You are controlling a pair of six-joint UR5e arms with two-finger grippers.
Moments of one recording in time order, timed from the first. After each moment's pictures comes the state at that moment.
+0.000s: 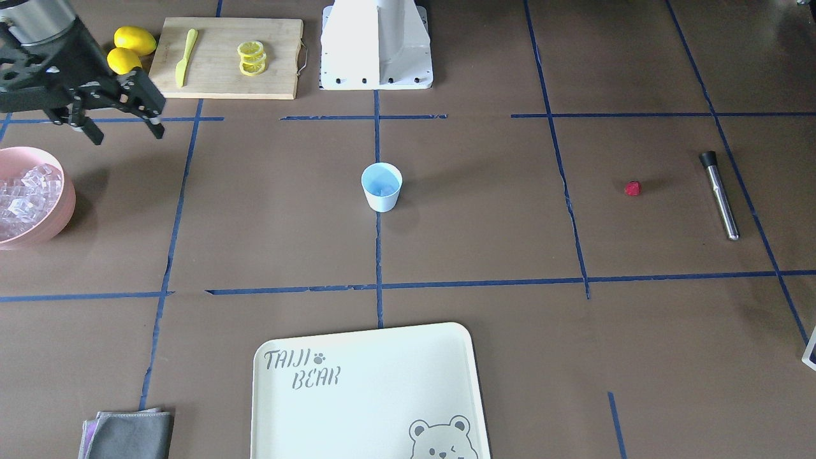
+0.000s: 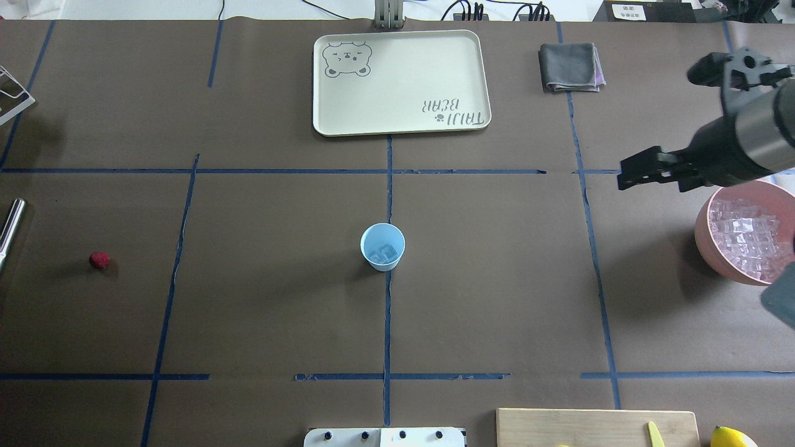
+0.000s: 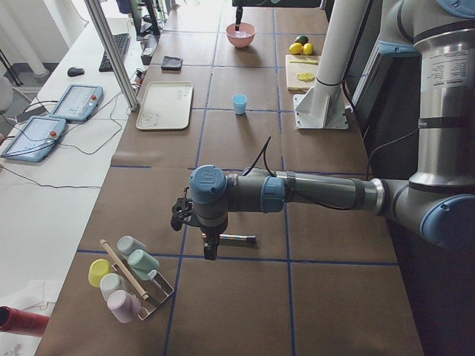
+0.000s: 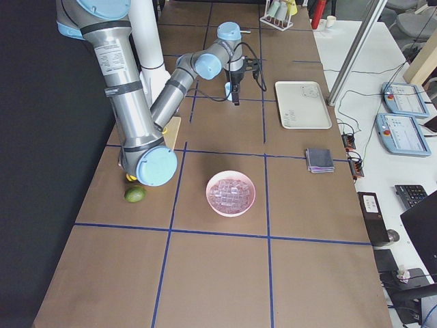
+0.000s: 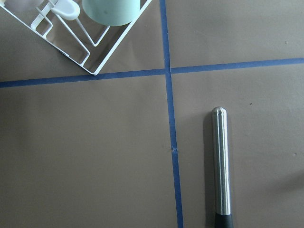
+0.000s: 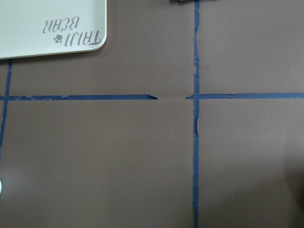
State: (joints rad) left arm -1.61 -1.49 -1.75 -1.49 -2.38 0.11; right arm 0.98 -1.53 2.23 -1.52 2.14 0.88
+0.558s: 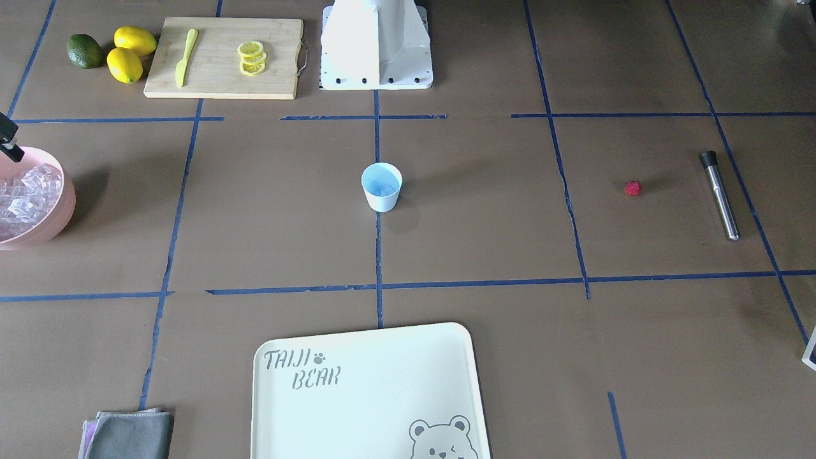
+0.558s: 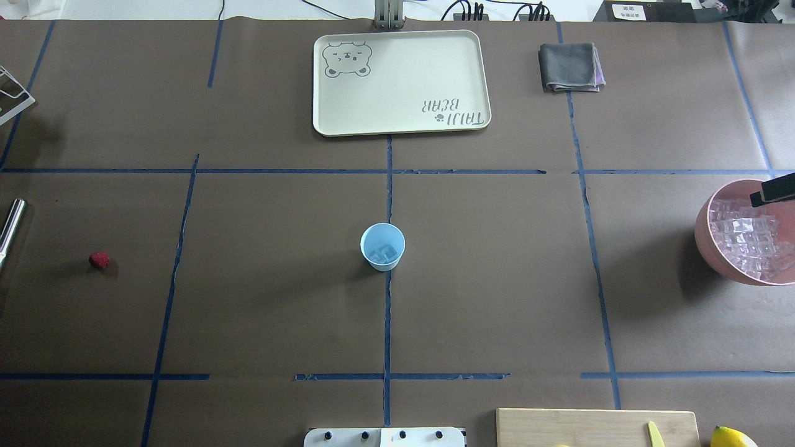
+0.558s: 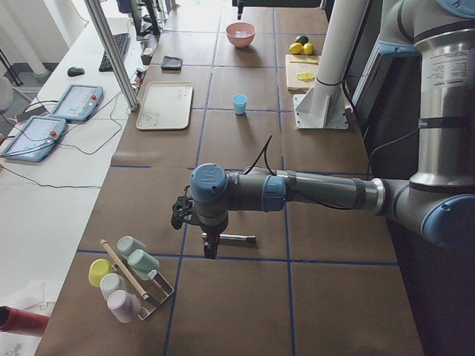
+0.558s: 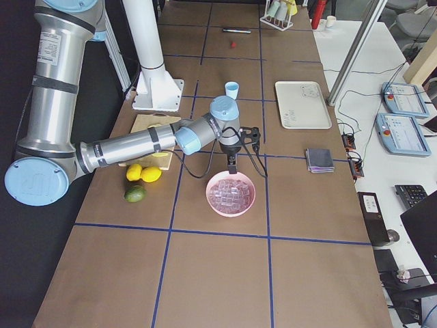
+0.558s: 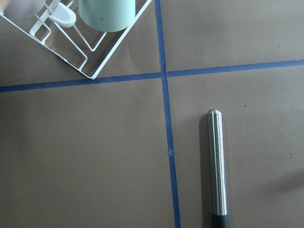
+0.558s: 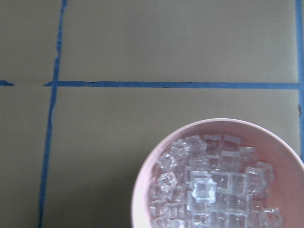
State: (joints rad) left arm -1.61 -1.48 -1.76 -1.49 -2.38 0.11; right arm 1.21 -1.77 1.99 -1.26 2.25 0.60
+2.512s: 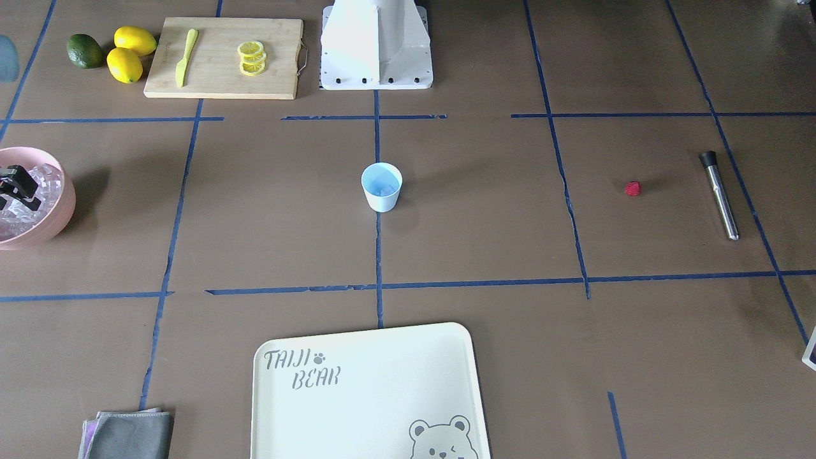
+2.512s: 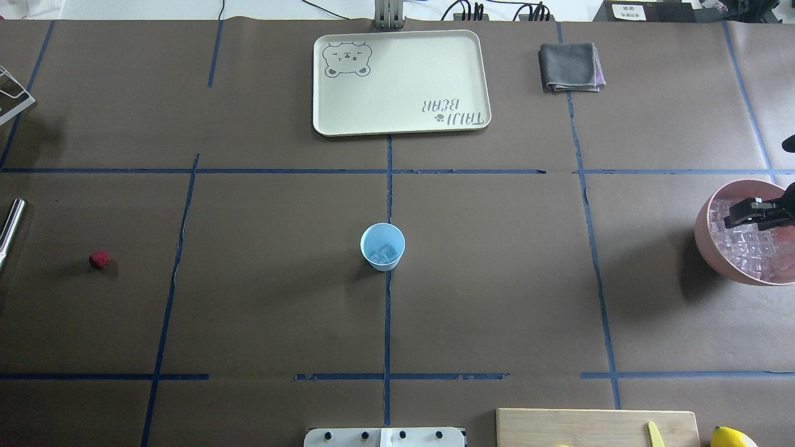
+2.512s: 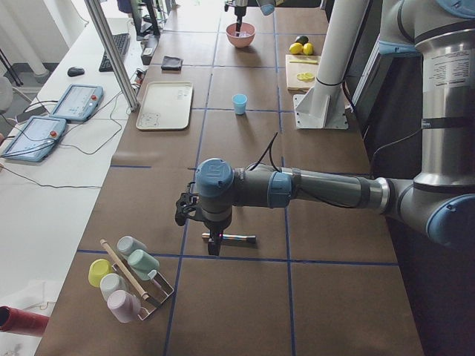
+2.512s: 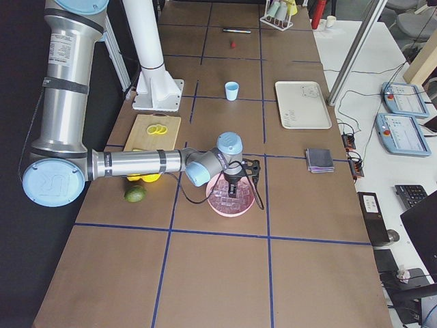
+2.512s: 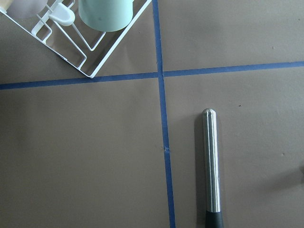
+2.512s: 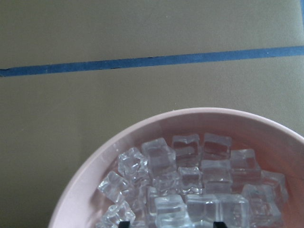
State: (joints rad) left arm -1.61 -1.46 -1.80 -1.49 -2.38 0.08; right arm 1.09 -1.74 1.73 -1.02 2.18 0.78
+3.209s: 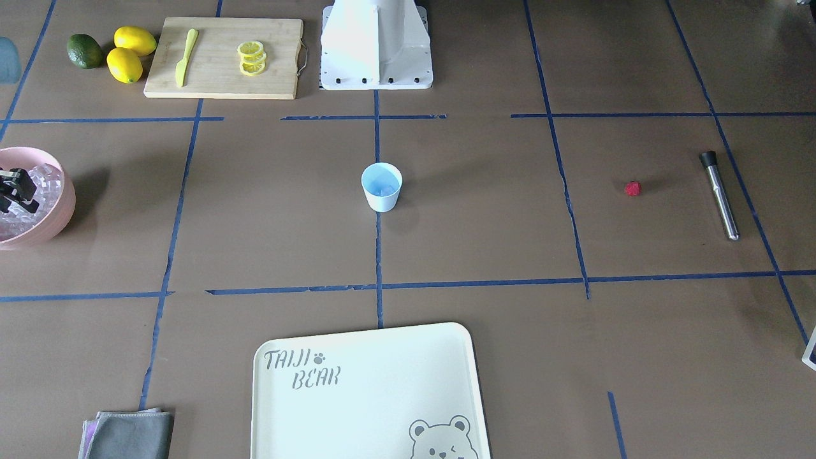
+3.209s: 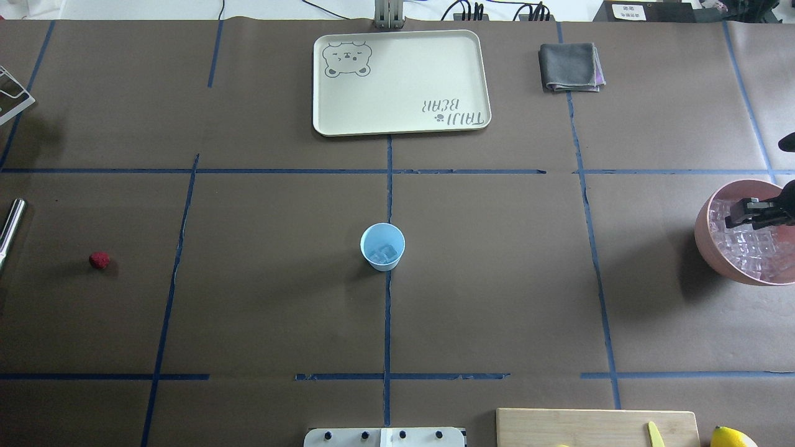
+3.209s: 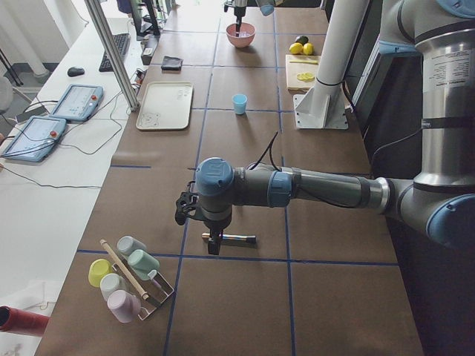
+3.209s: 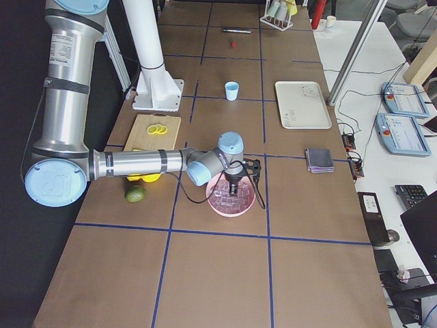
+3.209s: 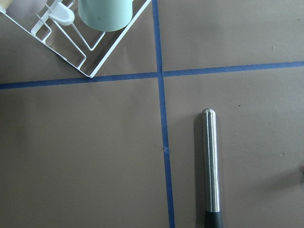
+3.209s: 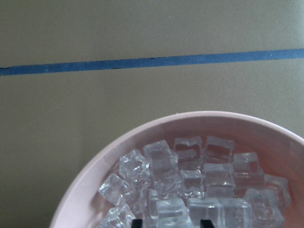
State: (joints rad) left arm -1.61 -1.46 -1.80 -1.49 -2.38 0.08; right arm 1.08 -1.73 1.73 -1.03 2.18 0.77
